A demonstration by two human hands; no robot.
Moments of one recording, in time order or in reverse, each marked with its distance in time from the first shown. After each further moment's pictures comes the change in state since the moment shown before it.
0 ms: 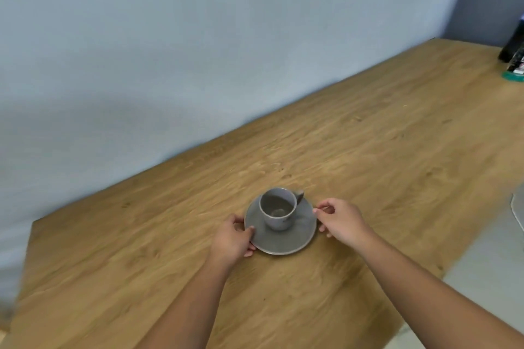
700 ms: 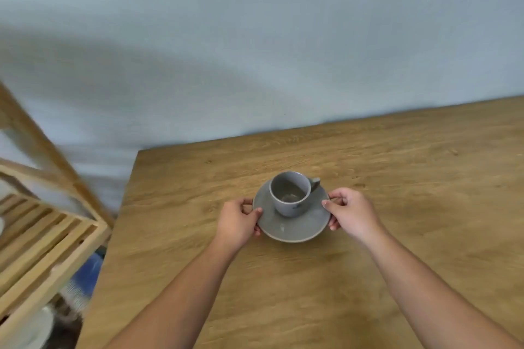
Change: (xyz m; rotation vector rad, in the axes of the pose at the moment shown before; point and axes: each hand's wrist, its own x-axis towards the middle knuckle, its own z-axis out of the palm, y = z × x) left_hand -0.046 -0.042 -0.095 -0.249 0.298 0.087; right_hand -0.021 -0.089 0.073 0.057 -0.219 -0.210
